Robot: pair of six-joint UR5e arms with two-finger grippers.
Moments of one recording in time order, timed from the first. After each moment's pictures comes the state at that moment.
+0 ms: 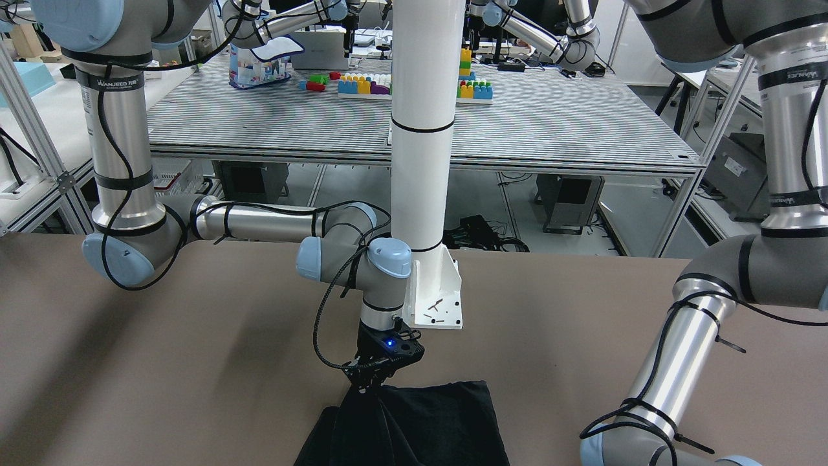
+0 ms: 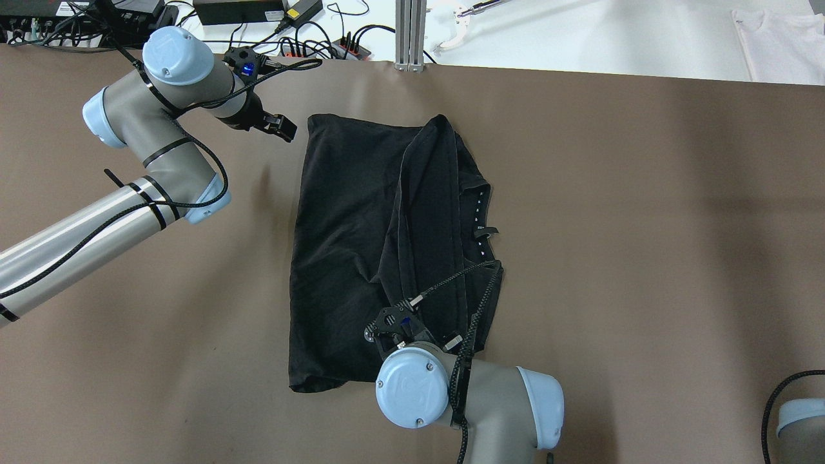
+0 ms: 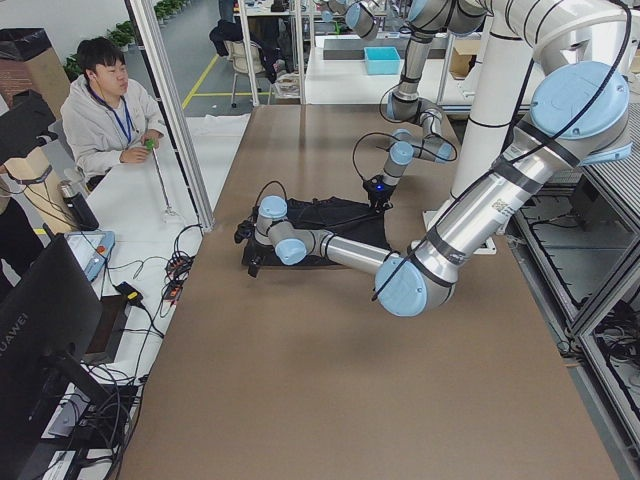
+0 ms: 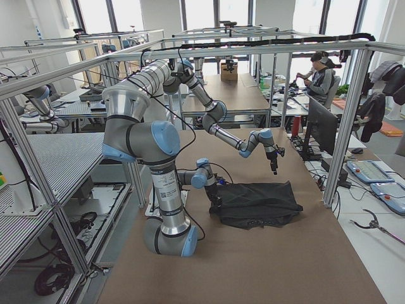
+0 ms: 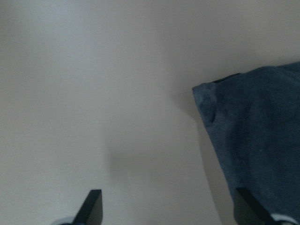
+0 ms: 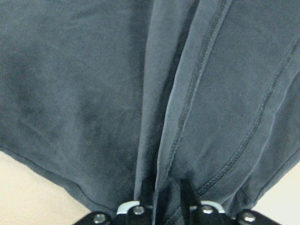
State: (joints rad) left arm -0.94 -2.37 -1.03 -2.21 -1.99 -0.71; right arm 0.26 -0.93 1.79 -1.71 1.44 0.75
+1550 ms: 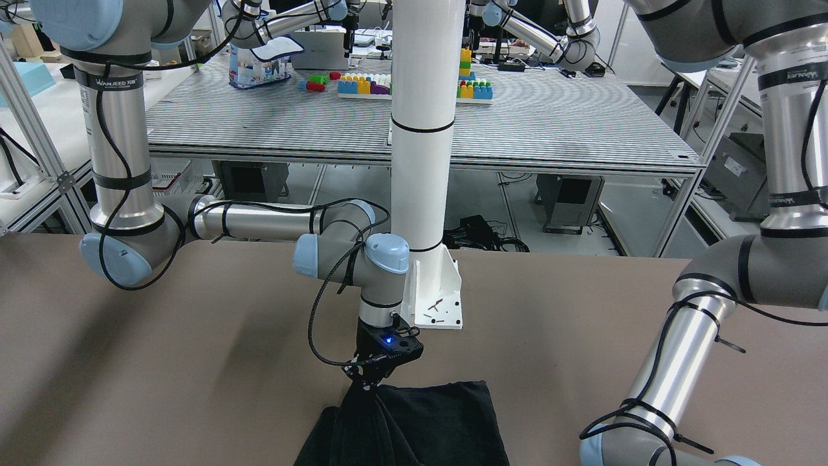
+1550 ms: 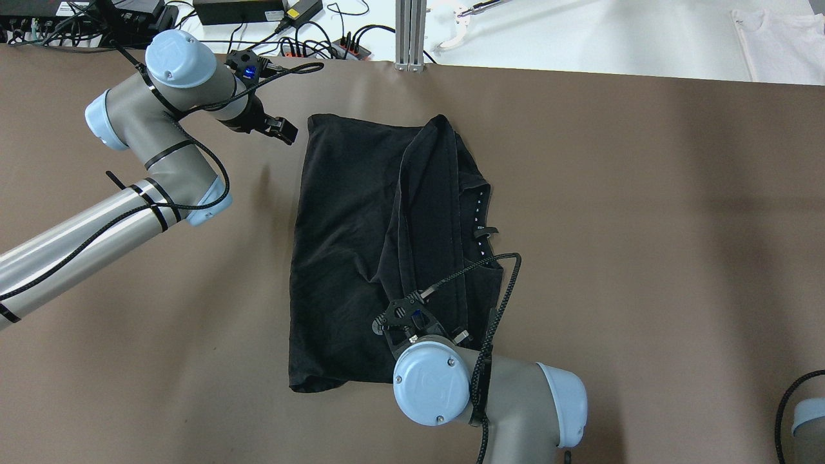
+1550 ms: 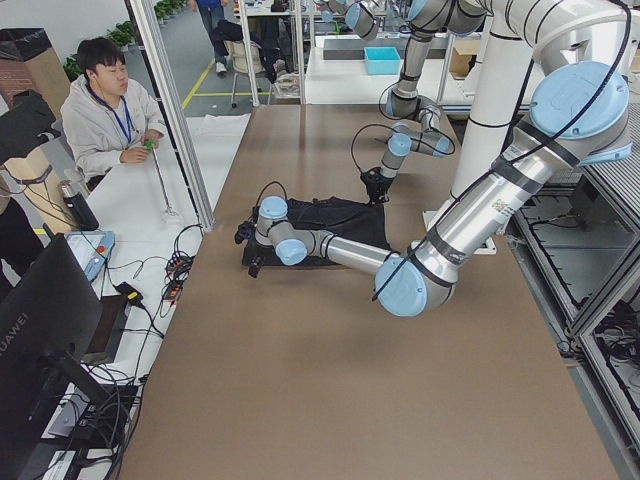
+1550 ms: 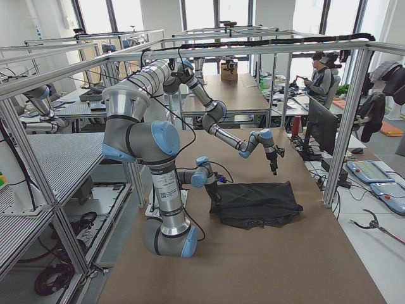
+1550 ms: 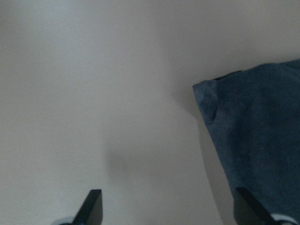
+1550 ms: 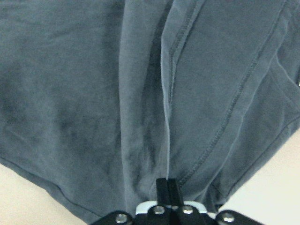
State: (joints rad) left arm -0.94 -2.37 -1.02 -2.21 -1.98 -0.71; right arm 0.28 -0.99 1.87 -1.71 1.44 0.77
